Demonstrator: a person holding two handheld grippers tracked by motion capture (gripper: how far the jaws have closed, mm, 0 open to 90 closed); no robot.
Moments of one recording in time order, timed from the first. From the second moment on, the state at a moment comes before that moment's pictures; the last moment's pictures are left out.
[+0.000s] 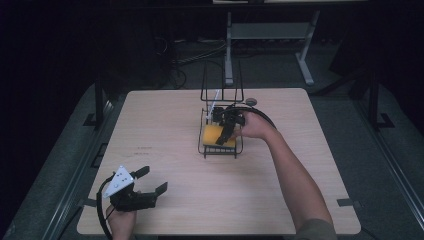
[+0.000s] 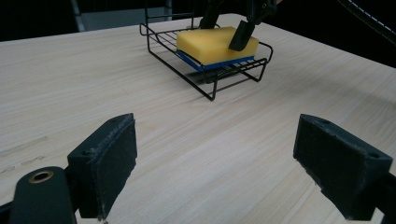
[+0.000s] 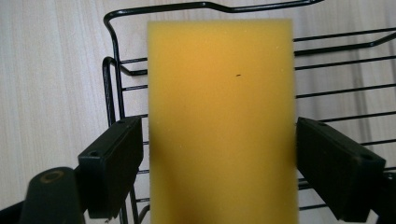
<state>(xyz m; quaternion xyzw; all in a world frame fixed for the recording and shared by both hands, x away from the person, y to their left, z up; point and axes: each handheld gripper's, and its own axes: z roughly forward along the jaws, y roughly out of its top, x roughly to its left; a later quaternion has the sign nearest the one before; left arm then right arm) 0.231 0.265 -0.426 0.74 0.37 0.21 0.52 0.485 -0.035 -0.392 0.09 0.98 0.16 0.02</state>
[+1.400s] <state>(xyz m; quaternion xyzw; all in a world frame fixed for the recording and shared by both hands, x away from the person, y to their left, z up) 0.230 0.265 -0.425 0.74 0.37 0.21 0.52 0.457 -0.023 -0.370 0.05 0.98 0.18 0.03</state>
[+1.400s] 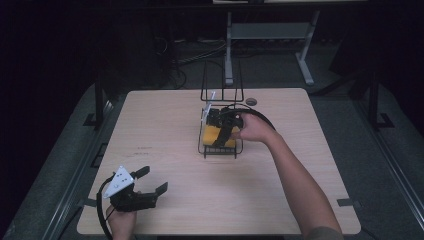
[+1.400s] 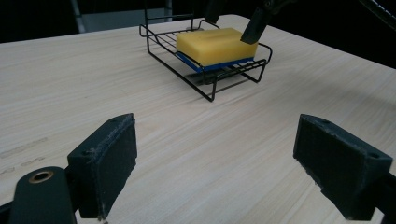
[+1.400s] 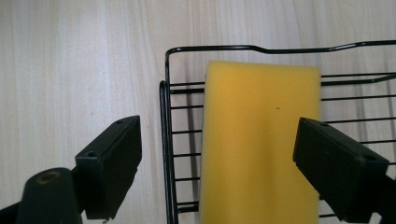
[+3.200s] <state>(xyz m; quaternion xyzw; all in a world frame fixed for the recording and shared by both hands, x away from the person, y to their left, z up) 0.227 0.262 -0.424 0.74 0.36 0.21 0.52 0.406 -0.026 -0.375 0.03 0.98 0.17 0.04</state>
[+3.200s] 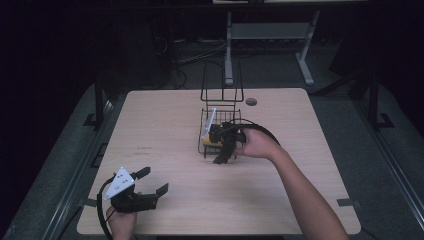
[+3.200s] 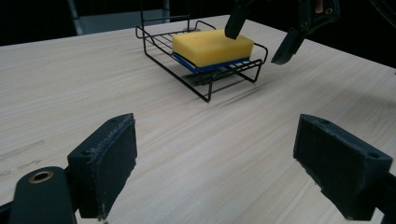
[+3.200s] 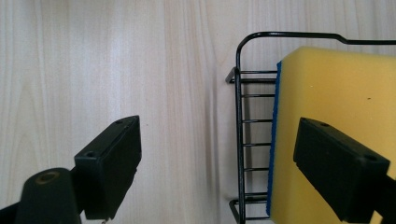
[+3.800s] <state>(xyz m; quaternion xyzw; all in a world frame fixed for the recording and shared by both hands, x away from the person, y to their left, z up) 0.227 0.260 -0.424 0.75 0.36 0.21 0.52 0.376 -0.047 -0.388 0.04 0.98 0.19 0.03</state>
